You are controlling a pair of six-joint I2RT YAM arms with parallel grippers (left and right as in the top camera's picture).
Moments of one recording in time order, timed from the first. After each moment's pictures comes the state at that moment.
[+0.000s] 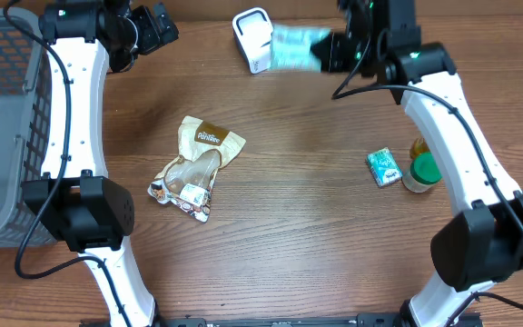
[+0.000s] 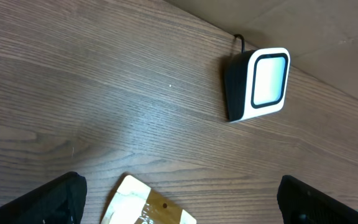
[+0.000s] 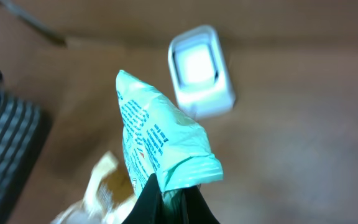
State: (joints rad) left arm 0.04 2.14 2.28 -1.13 0.25 -0.42; right arm 0.22 1.86 1.80 -0.61 -0.35 0.20
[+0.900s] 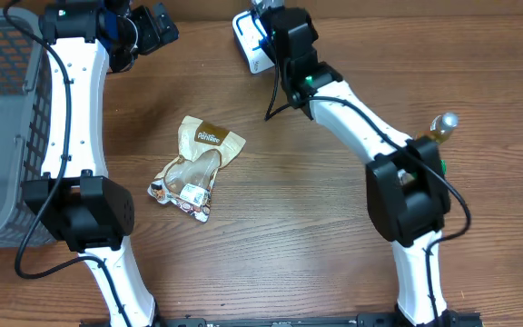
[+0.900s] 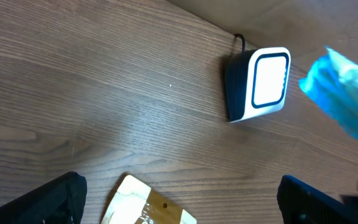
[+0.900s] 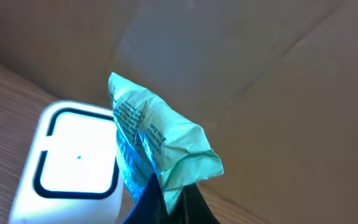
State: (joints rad) left arm 0.04 2.14 2.28 -1.13 0.25 -0.42; right arm 0.46 2.25 1.82 0.07 0.38 -0.42
